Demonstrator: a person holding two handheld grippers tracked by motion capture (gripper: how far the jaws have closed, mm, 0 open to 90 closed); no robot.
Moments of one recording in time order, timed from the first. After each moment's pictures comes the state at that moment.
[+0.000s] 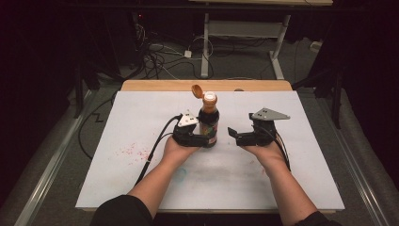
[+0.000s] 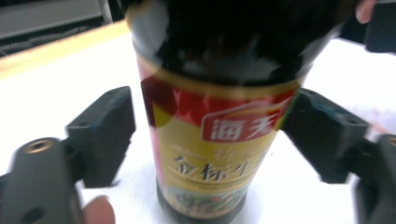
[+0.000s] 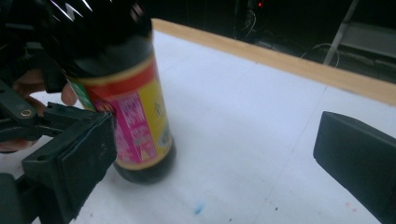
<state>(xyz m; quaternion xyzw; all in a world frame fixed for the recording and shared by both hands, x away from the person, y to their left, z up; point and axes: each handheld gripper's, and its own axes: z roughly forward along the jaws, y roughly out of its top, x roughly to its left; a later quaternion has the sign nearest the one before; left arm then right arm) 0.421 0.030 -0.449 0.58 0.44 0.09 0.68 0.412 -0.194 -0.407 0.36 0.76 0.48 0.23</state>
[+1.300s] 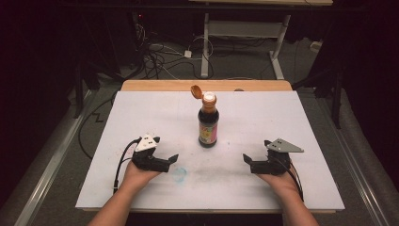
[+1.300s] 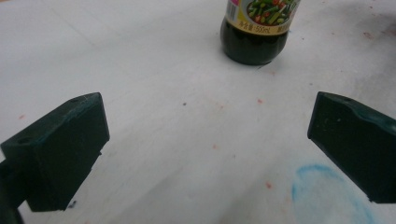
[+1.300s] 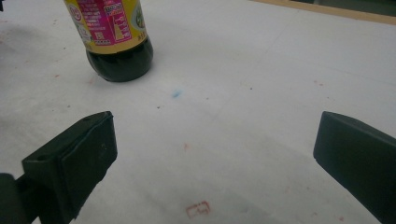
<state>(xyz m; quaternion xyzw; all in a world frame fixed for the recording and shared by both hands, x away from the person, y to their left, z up) 0.361 0.146 -0.488 0.58 0.49 0.12 0.65 0.358 -0.243 -0.472 0.40 0.76 0.45 0.25</state>
